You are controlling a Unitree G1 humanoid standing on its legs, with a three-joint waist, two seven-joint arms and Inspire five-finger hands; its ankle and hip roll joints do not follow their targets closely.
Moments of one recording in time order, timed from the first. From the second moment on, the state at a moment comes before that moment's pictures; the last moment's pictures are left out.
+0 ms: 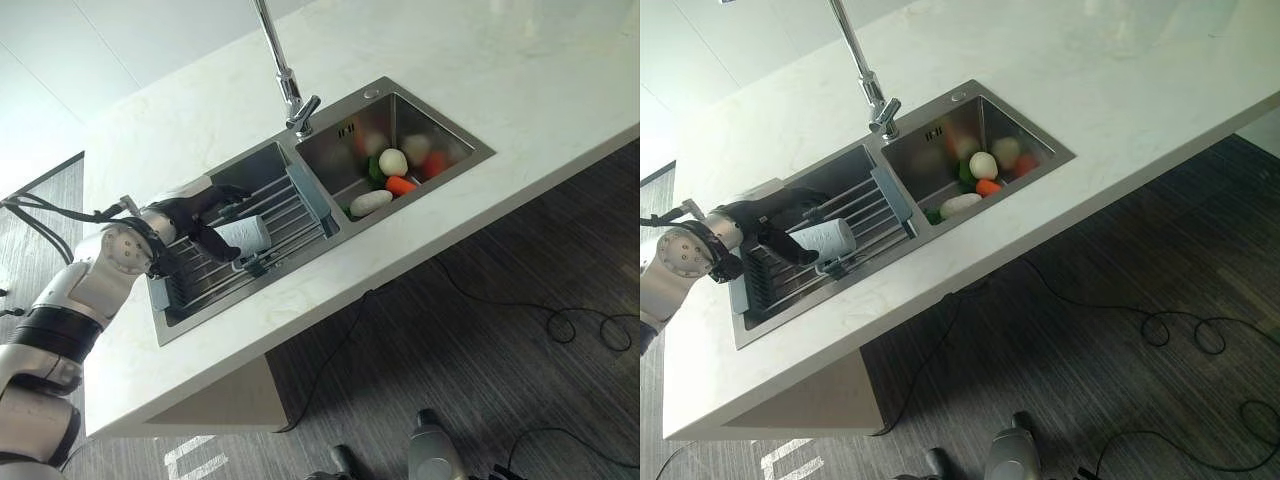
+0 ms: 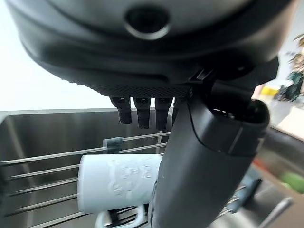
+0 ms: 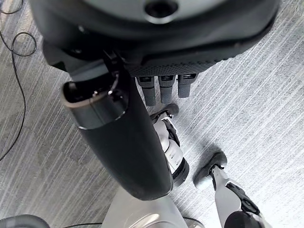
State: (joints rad) left arm -0.74 1.05 -0.47 0.45 0.10 -0.01 -0.27; right arm 0.14 -0.42 -0.05 1.19 0.51 -0.04 0.30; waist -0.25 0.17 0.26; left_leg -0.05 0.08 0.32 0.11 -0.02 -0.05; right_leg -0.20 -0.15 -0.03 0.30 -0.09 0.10
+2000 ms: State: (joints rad) left arm -0.98 1.05 -0.55 0.66 0.18 0.04 -0.05; right arm 0.05 -0.44 0.00 1.09 0.56 -0.04 0.30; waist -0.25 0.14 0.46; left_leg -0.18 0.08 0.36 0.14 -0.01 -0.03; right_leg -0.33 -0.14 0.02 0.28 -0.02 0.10
